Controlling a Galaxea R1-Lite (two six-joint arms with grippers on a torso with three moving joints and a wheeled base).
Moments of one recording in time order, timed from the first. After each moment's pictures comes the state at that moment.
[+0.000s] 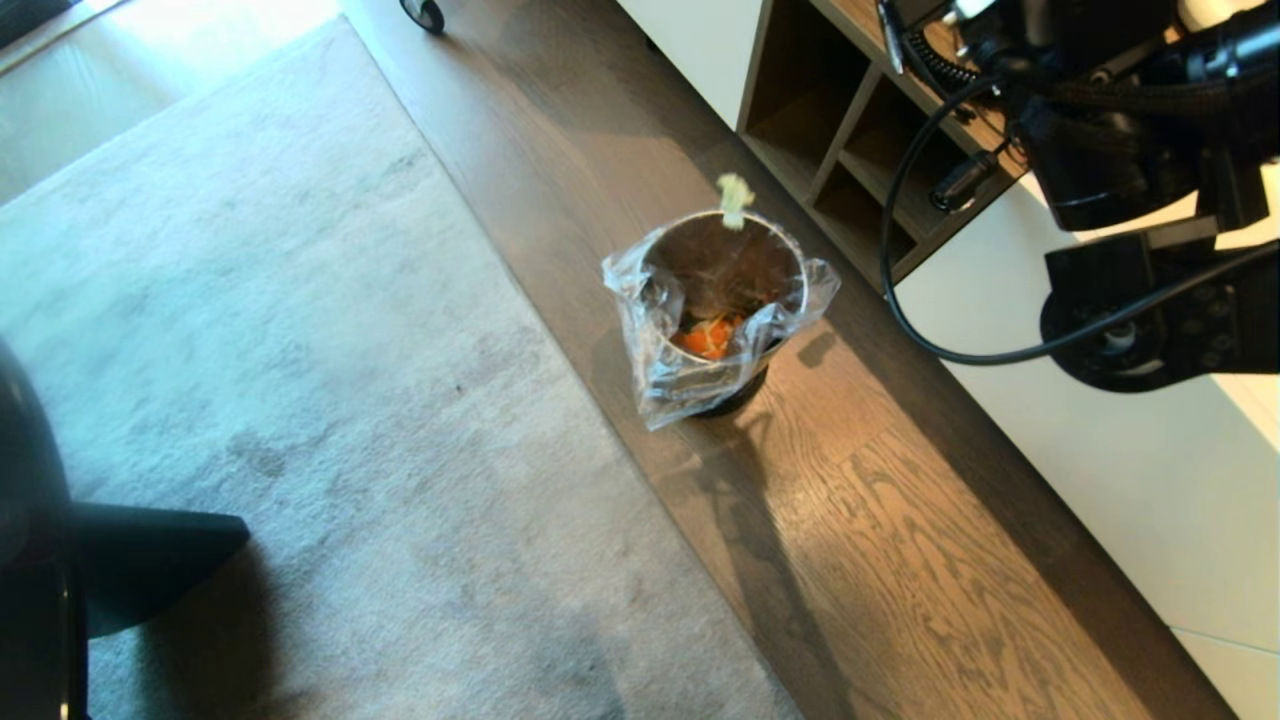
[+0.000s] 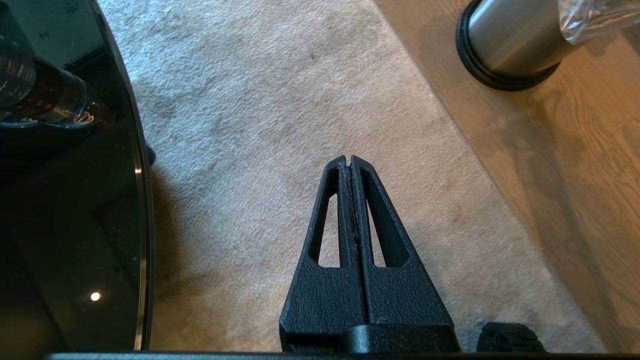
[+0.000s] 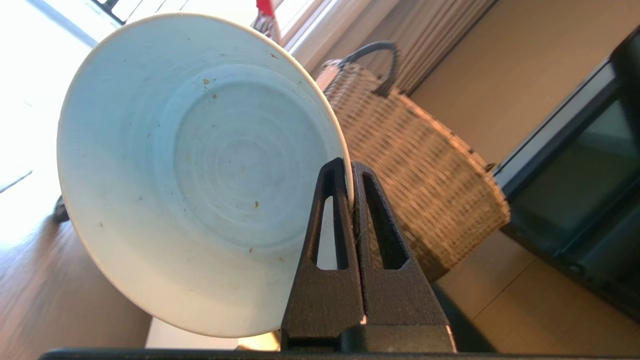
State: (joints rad) left arm 0.00 0.00 0.00 0.00 0.01 -0.06; right arm 0.54 1.84 -1.43 -1.52 0.34 -1.08
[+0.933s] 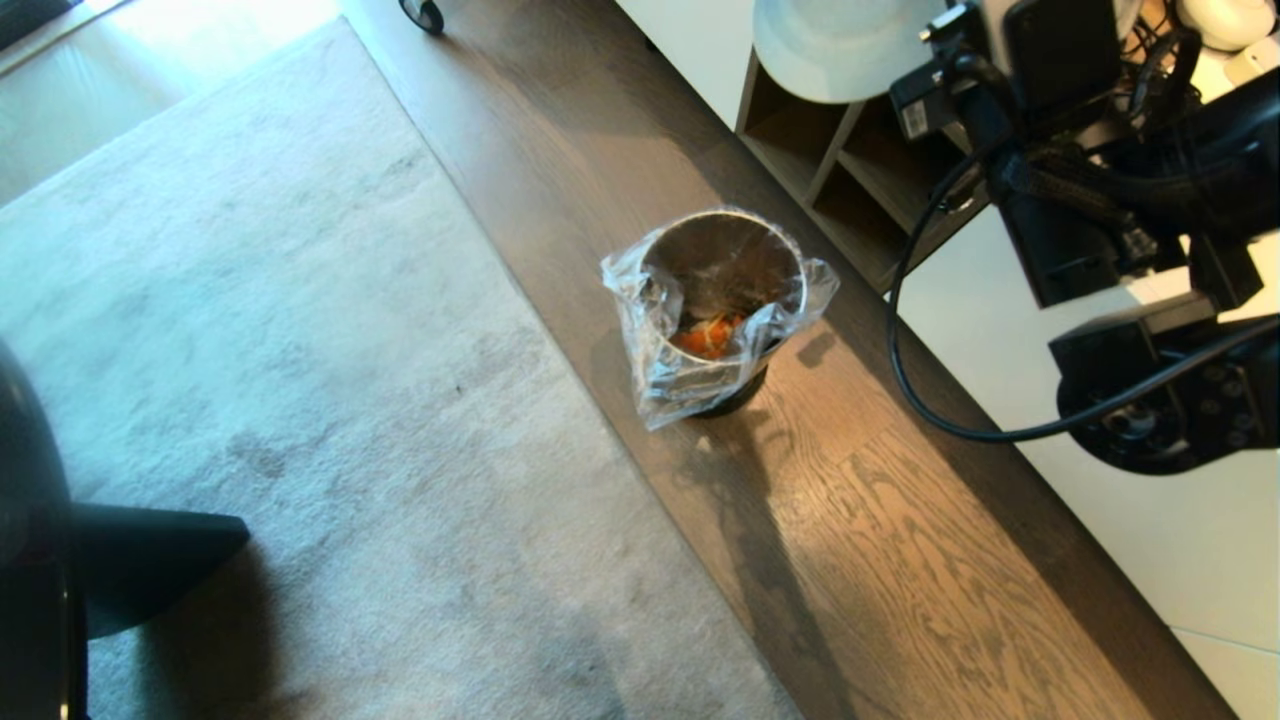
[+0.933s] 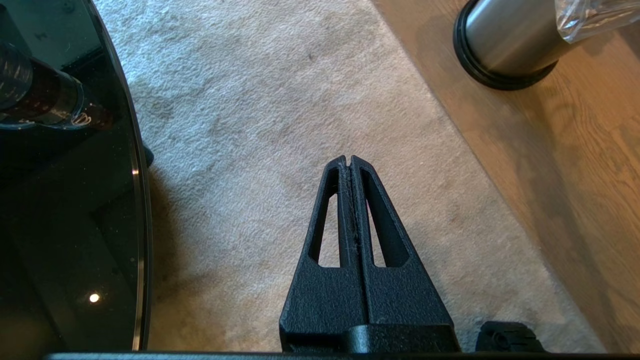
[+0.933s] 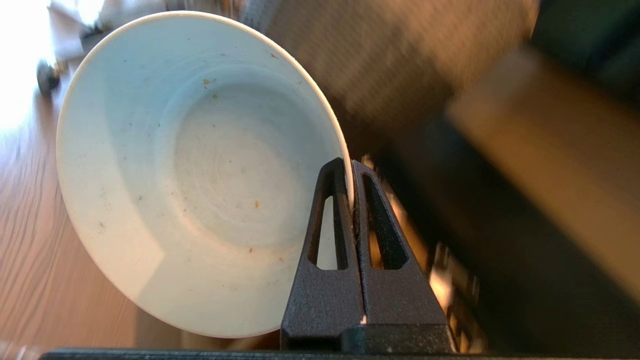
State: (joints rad) left arm 0.00 0.00 0.00 0.00 0.01 -0.06; right arm 0.55 1.79 -1.18 -1.51 -0.15 -1.01
